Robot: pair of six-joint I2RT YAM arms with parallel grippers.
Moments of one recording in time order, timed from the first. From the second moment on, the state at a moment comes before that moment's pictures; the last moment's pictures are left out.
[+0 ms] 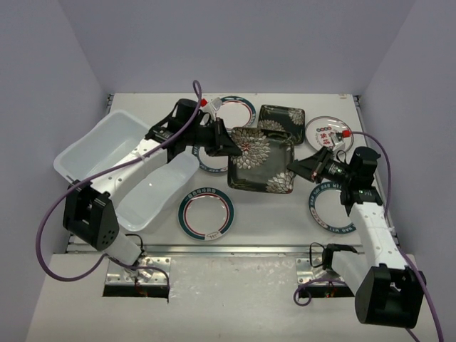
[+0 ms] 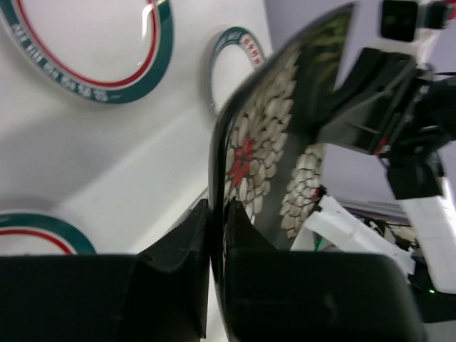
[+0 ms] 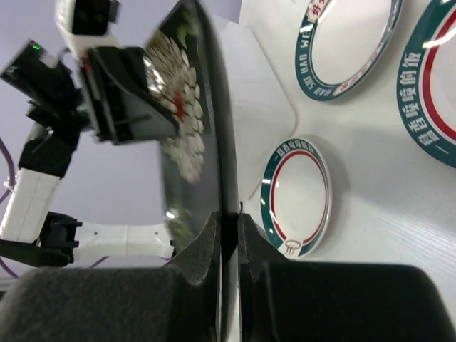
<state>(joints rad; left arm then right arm) -0.48 1.53 1.27 -0.37 0.63 -0.73 -0.11 0.93 0.54 0.09 -1.00 0.93</state>
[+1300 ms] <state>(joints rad) 0.36 1.36 1.41 -0.98 -0.20 -0.71 -0.10 1.16 0.89 -0.52 -0.75 0.51</state>
